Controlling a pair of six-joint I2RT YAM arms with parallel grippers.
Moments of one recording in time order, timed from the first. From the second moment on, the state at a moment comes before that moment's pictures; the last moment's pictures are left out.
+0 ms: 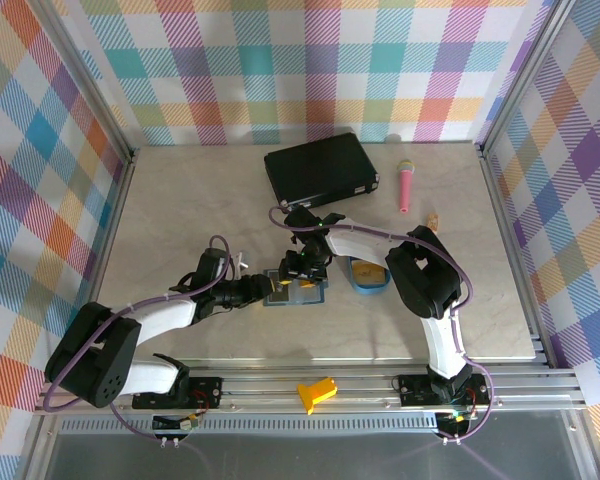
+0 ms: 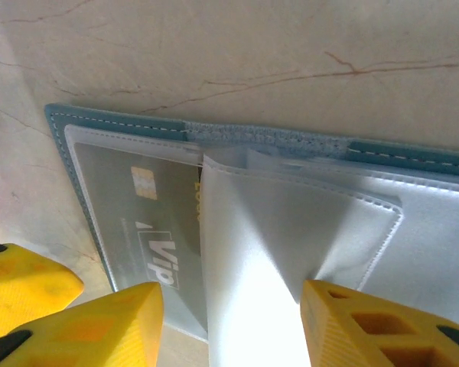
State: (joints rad) left arm -0.42 1.31 0.40 0.11 0.50 -0.76; right arm 0.79 2.04 1.45 -0.71 -0.37 0.72
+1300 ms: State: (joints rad) left arm -0.42 1.10 0.40 0.00 0.49 -0.77; right arm 0.79 2.05 1.45 -0.62 -0.51 0.76
